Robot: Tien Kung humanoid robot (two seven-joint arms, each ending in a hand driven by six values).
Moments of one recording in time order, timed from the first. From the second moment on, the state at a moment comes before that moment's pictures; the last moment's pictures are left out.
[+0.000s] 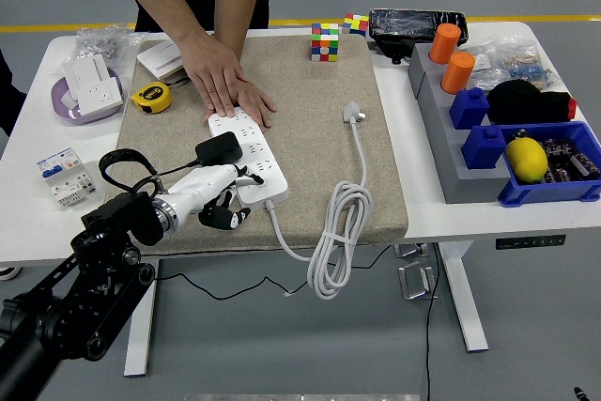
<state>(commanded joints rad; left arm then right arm) -0.30 0.06 -1.20 -1.22 2.27 -0.28 0.03 0.21 -0.26 0.16 0.39 -0.06 -0.48 -0.19</state>
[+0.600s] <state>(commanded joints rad) -0.29 0.06 -1.19 -1.25 2.27 -0.29 0.03 0.21 -0.26 0.16 0.39 -0.06 -0.48 -0.19</state>
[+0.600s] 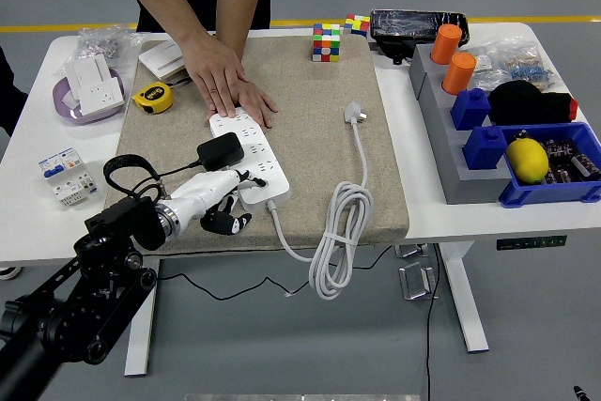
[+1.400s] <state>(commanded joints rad) -0.10 0.00 -1.45 -1.64 1.80 -0.25 0.11 0.20 -0.26 0.16 0.39 -0.06 -0.48 -0.19</state>
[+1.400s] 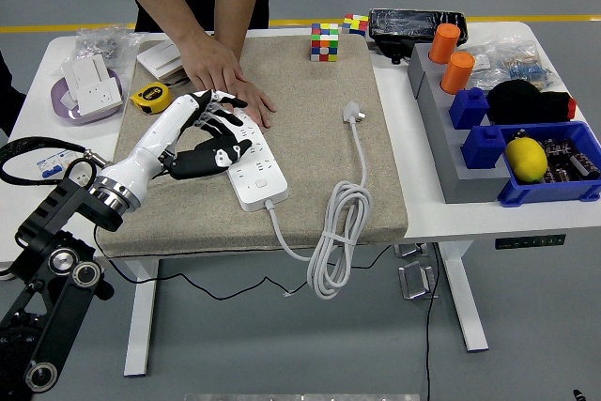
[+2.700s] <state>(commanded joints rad) -0.28 0.12 -1.16 -1.53 2.01 -0.22 -0.02 0.21 -0.26 0.16 0.39 -0.06 -0.48 -0.19</state>
